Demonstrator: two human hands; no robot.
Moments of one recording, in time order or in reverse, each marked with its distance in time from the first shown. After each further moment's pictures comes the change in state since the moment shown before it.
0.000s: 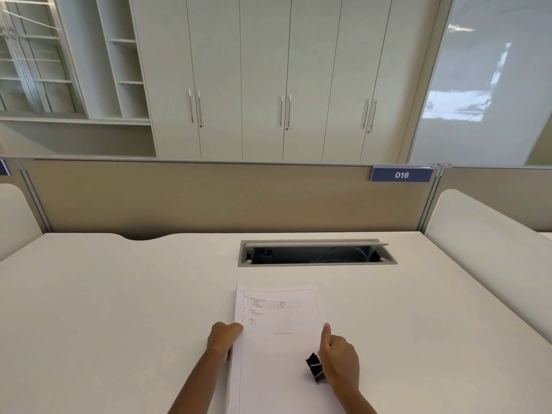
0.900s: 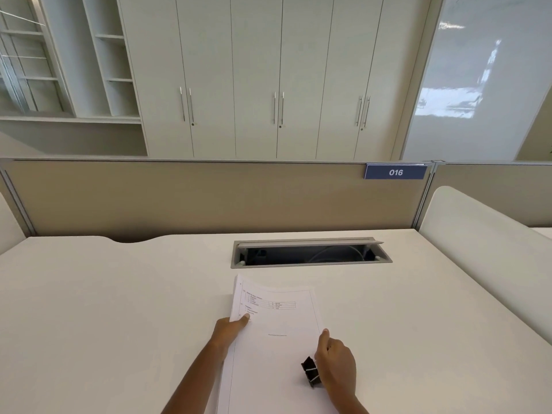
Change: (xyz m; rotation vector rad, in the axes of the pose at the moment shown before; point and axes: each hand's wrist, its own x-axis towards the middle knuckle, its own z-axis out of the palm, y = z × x) left_hand 0.028 0.002 0.016 -0.063 -0.124 0.094; right_hand 0.002 0.002 0.003 0.002 0.014 0.027
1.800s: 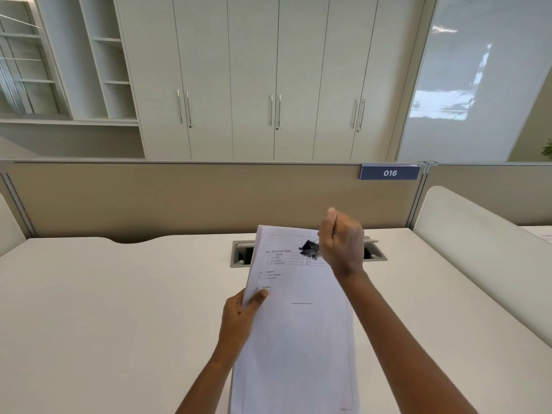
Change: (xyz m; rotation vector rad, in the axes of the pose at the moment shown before) left_hand -0.085 0.036 0.018 -0.206 -0.113 0.588; right_hand 0.023 -0.182 -0.123 0.153 0.558 -0.963
